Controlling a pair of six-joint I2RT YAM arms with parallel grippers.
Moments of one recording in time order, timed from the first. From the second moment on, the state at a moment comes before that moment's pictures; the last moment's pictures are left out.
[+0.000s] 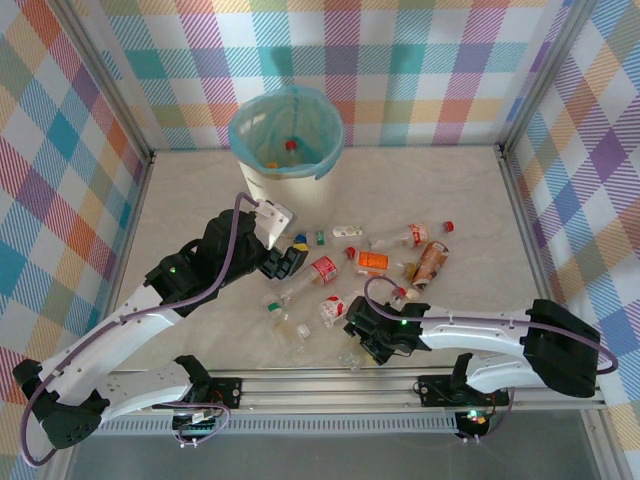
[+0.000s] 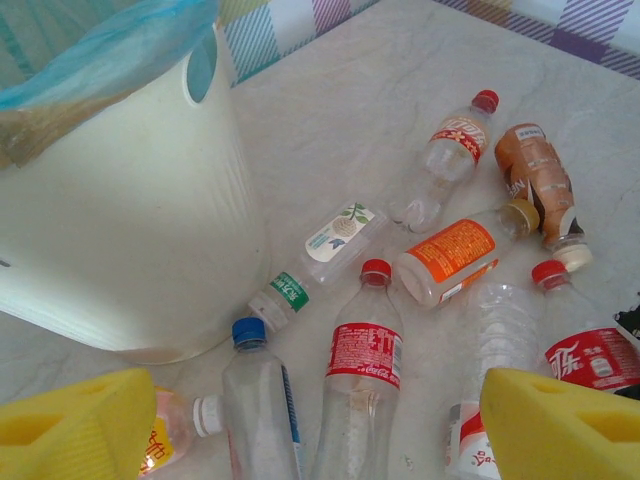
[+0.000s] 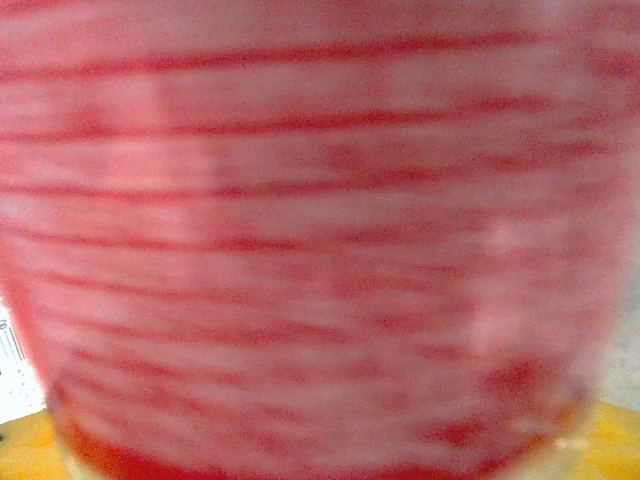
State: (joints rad) left arm -0.80 1.01 1.11 -0.60 -0.14 0.05; right arm 1.15 1.26 0.55 -0.46 0.05 1.84
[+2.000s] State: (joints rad) left arm -0.72 1.12 1.41 -0.66 0.21 -0.50; right arm 1.16 1.09 1.01 -0.46 0.16 0.26
